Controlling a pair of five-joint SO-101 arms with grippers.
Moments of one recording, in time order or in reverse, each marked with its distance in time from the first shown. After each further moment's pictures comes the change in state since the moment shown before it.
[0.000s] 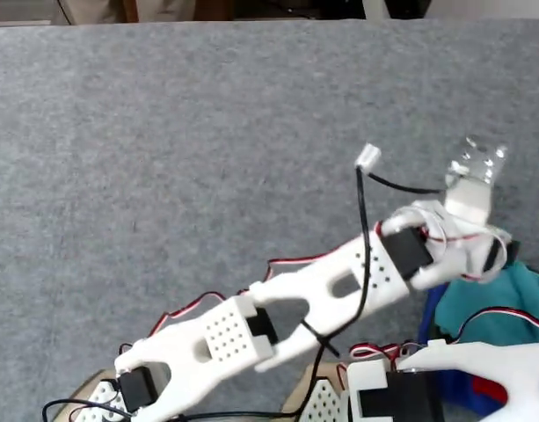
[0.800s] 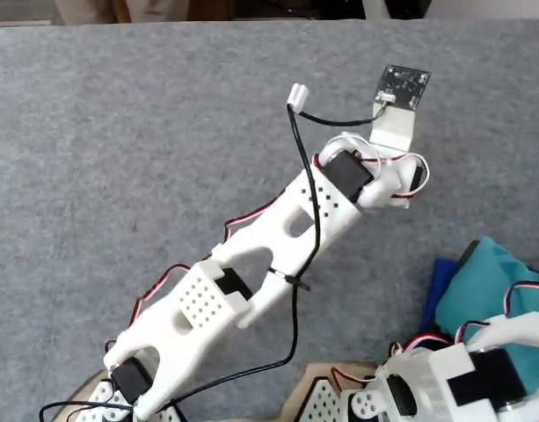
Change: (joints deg) left arm -14.5 -3.1 0.0 12.7 -9.8; right arm -12.8 25.3 1.9 -10.5 1.2
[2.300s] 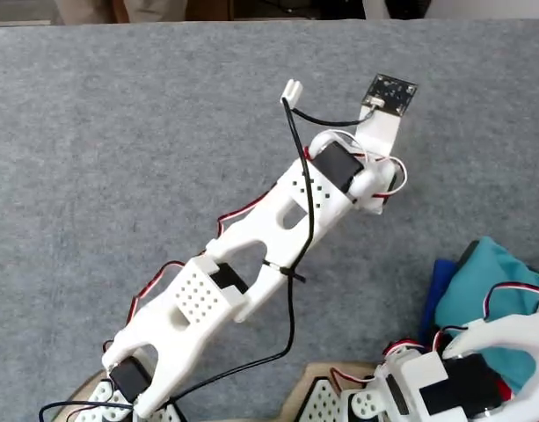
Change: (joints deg) left arm -2.4 0.0 0.2 12.4 -5.7; right arm -1.7 -8.0 9.1 -1.3 -3.4
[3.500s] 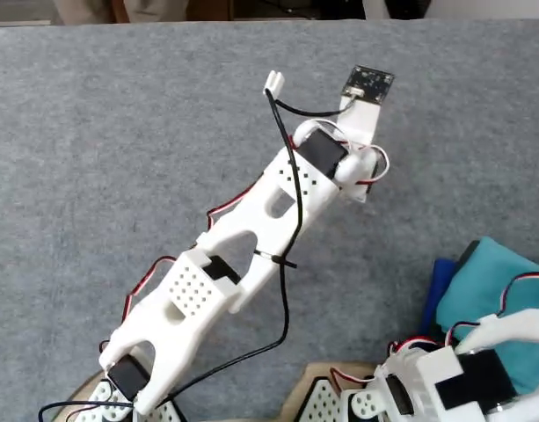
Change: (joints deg) left arm -4.2 0.0 0.0 2.7 -0.1; right arm -1.2 4.2 -20.1 -4.6 3.7
